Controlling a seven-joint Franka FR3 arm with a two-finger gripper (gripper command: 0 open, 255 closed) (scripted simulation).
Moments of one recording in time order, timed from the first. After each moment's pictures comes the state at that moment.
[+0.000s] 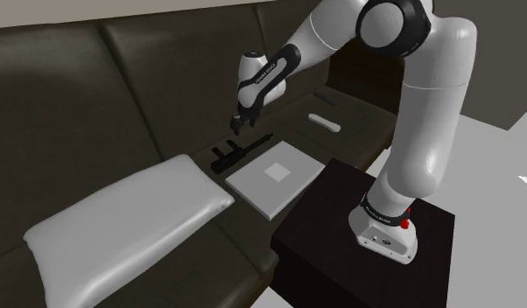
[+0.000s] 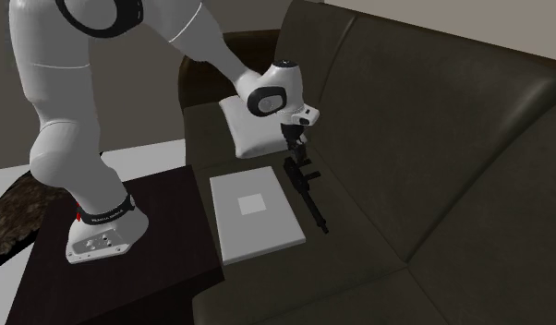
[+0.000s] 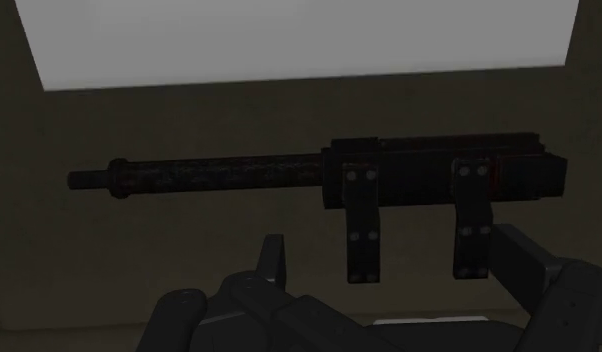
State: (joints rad) arm 0.02 0.30 -0.05 -2.15 0.02 2.60 0.06
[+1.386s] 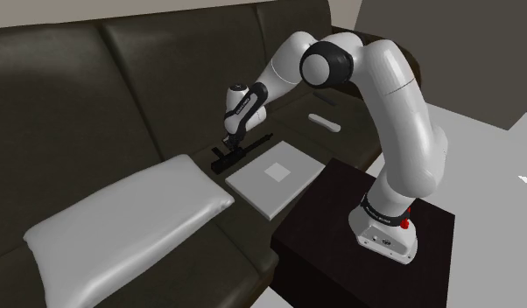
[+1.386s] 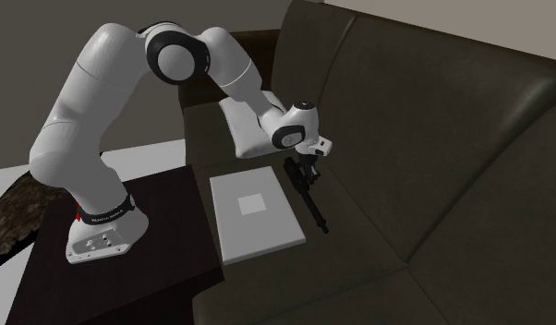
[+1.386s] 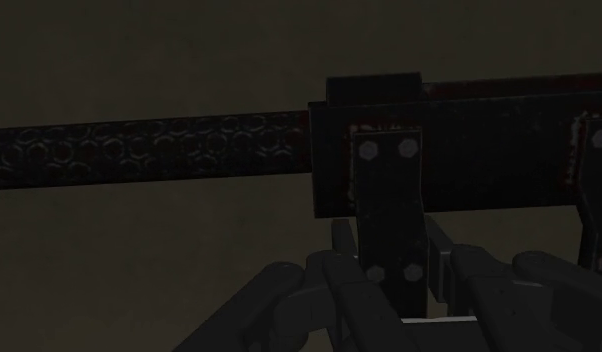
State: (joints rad) arm 0.01 0.75 -0.04 -1.82 0.04 2.72 0.07
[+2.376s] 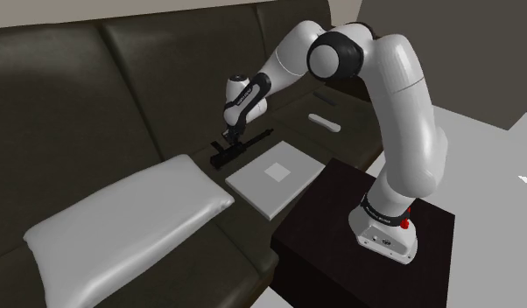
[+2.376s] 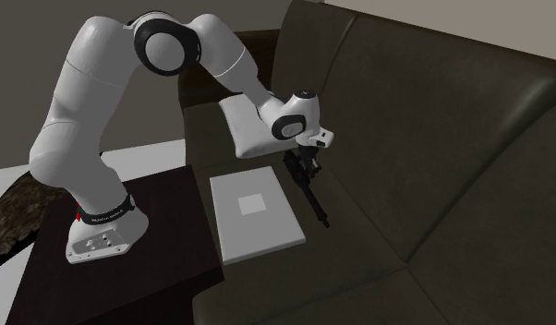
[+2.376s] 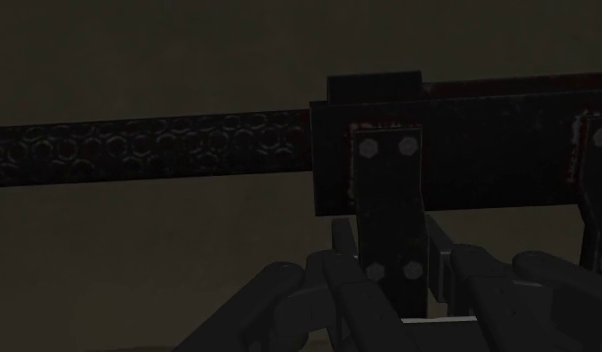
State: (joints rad) arm 0.01 0.67 -0.04 -1.85 0.04 2.67 0.07
